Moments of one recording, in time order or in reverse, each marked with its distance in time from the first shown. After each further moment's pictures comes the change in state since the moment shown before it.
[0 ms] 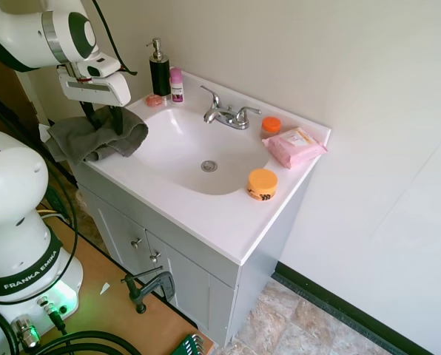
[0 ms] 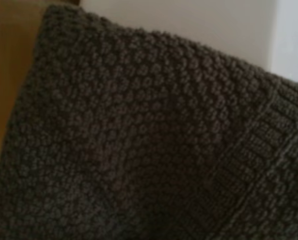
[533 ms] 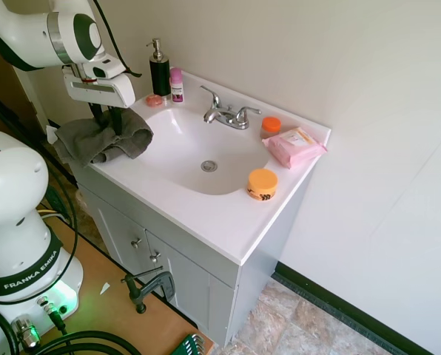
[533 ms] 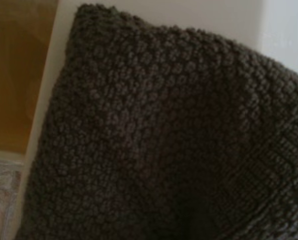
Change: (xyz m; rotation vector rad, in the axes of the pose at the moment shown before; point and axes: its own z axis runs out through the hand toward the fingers) arm 0.008 0.003 0.001 0.000 -0.025 0.005
